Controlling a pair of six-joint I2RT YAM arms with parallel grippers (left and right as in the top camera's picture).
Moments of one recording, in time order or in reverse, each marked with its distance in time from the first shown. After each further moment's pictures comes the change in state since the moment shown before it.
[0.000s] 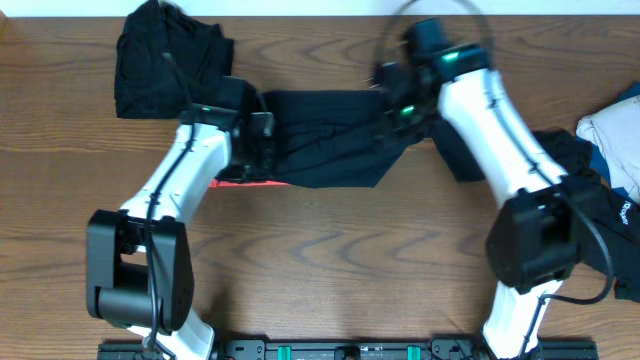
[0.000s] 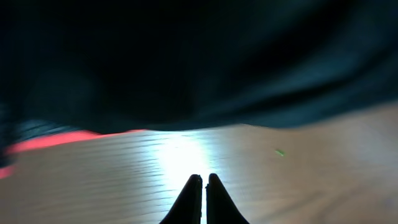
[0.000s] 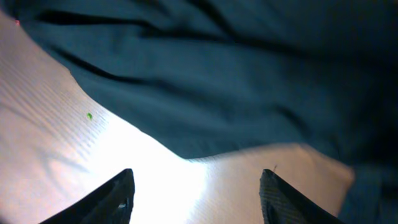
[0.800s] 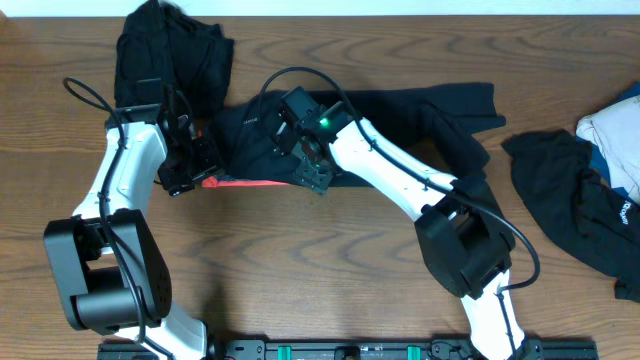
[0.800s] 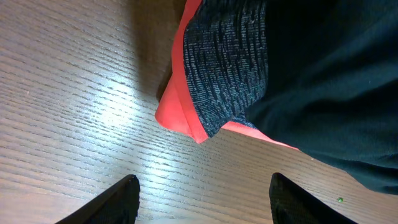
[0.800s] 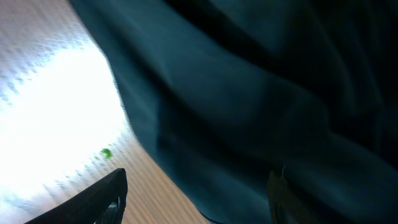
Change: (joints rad) left arm 0.284 0.000 0.000 -0.063 -0.043 -0.120; right arm 0.349 0.155 -0.024 0.150 0.267 -0.128
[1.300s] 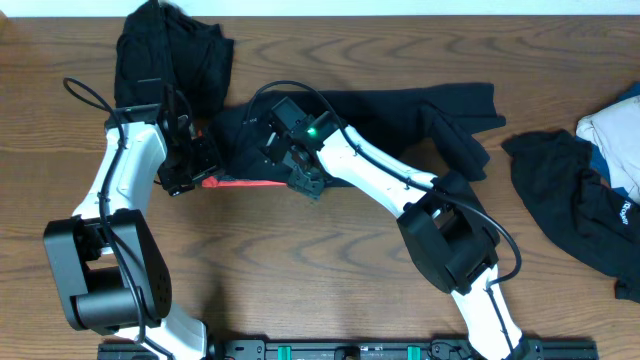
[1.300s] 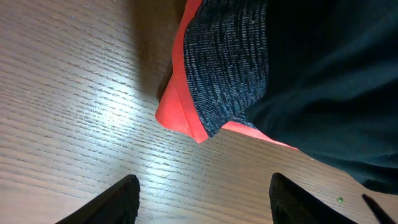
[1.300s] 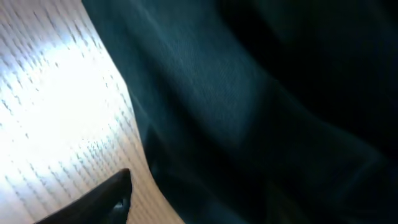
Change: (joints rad) left arm 0.000 0.000 0.000 0.000 0.000 0.000; right arm 0.027 0.064 -0.001 0.072 0.005 -0.055
